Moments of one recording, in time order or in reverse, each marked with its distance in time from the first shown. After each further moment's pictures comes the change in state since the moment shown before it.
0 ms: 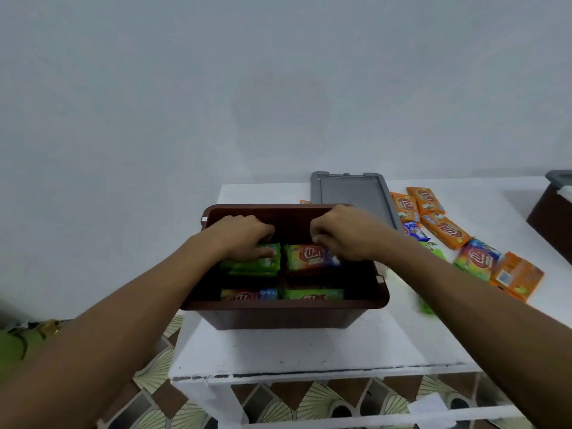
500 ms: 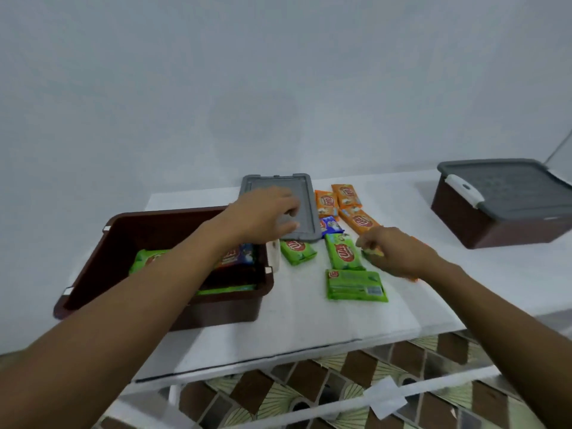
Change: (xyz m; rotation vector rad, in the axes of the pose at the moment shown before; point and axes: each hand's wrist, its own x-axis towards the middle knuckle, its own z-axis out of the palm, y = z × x) left_hand 0.076 0.167 -0.075 -0.124 0.365 0.268; right_hand -0.185 0.170 0.023 0.161 0.006 0.369
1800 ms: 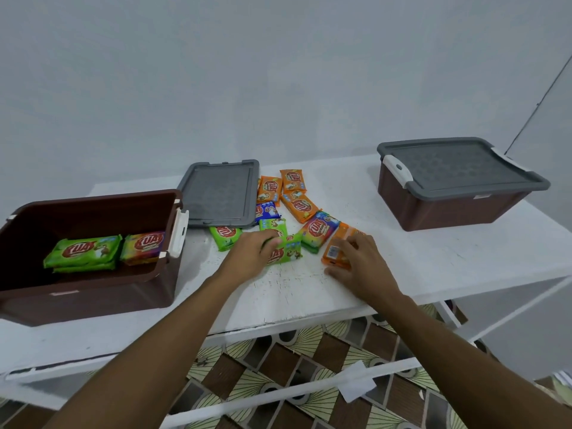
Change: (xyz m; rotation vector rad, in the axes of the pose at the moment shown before) left_hand 0.049 0.120 0.147 -0.536 0.167 -0.357; right_hand -0.065 0.116 0.083 0.080 0.363 0.089
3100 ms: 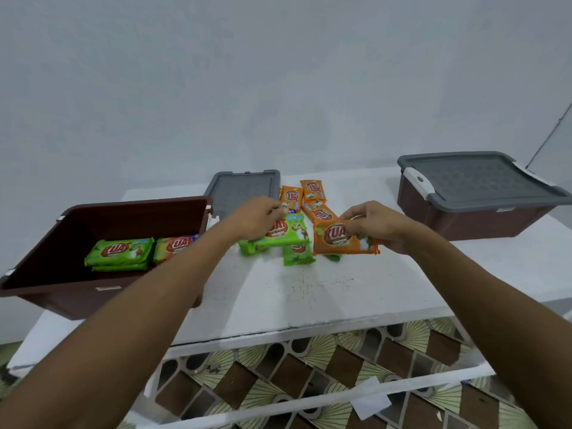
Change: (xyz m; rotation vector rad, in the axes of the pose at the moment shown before) left_hand 0.032 0.031 -0.099 0.153 -0.198 -0.082; right_hand 0.077 -0.066 -0.101 0.732 -0.457 0.401
